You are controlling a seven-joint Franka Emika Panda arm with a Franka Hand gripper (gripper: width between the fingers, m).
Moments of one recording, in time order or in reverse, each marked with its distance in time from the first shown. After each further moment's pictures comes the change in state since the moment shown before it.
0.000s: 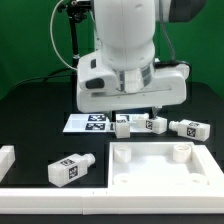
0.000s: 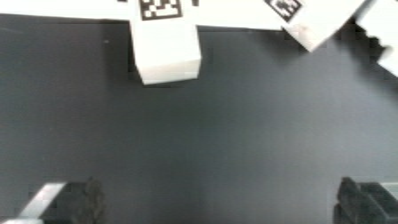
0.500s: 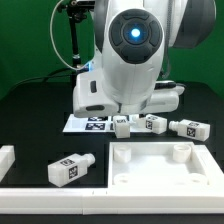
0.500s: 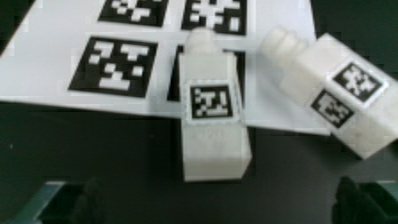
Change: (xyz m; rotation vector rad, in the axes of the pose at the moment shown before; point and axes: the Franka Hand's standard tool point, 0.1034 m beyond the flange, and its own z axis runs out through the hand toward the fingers) arm -0.018 0.015 0.016 -0.075 -0.313 -0.026
